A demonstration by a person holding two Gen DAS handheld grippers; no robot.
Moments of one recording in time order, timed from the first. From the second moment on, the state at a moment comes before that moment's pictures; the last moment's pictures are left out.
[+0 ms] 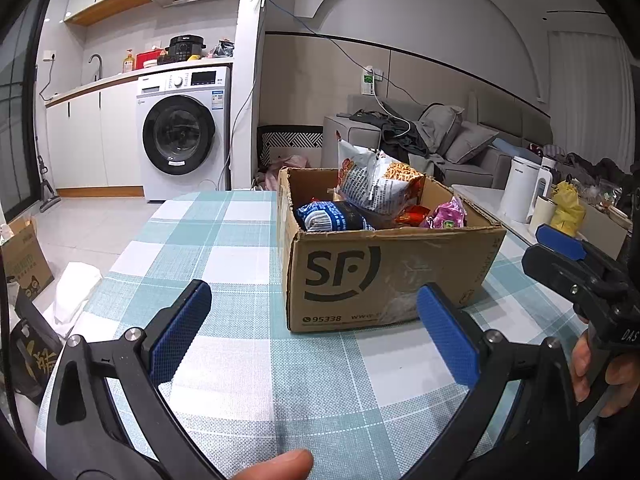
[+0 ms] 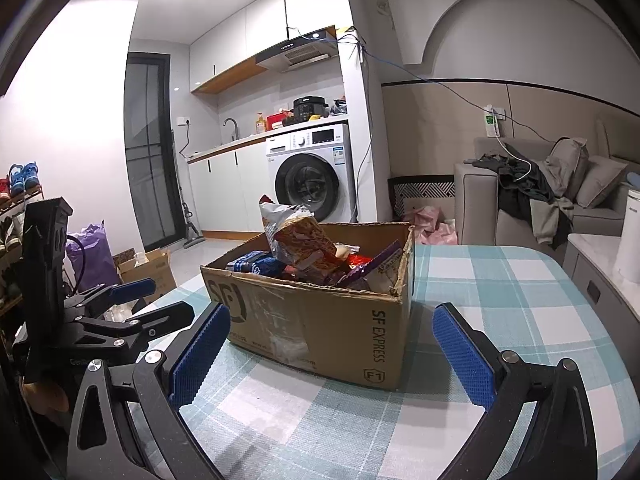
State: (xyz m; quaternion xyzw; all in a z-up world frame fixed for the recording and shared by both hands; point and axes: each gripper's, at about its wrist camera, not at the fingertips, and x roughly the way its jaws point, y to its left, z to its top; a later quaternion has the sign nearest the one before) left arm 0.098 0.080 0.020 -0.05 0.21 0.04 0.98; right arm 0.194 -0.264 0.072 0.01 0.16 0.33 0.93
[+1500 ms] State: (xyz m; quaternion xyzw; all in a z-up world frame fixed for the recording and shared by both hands) left arm 0.099 0.078 0.016 -0.05 0.21 0.04 0.98; right arm 0.197 -0.261 0.070 0.01 0.16 0.33 0.93
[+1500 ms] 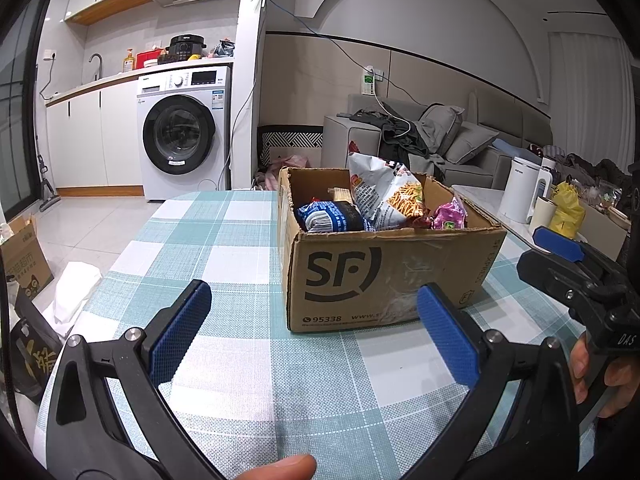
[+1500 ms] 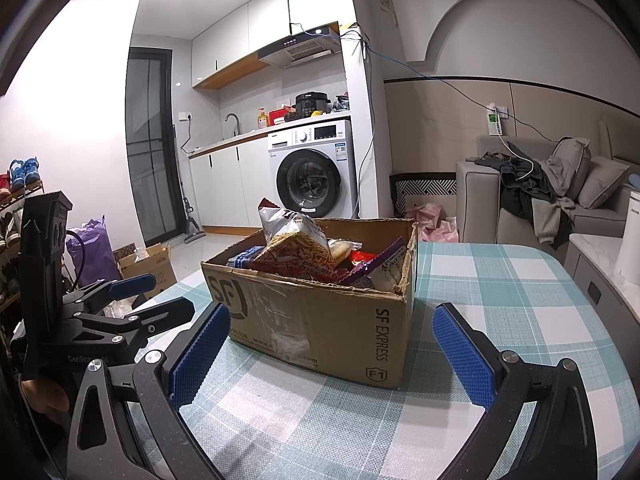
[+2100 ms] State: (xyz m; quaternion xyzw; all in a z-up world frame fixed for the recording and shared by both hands) left arm 0.098 0.079 0.016 -0.05 0.21 0.04 0.98; right arm 0.197 -0.260 0.071 0.01 0.16 0.33 0.93
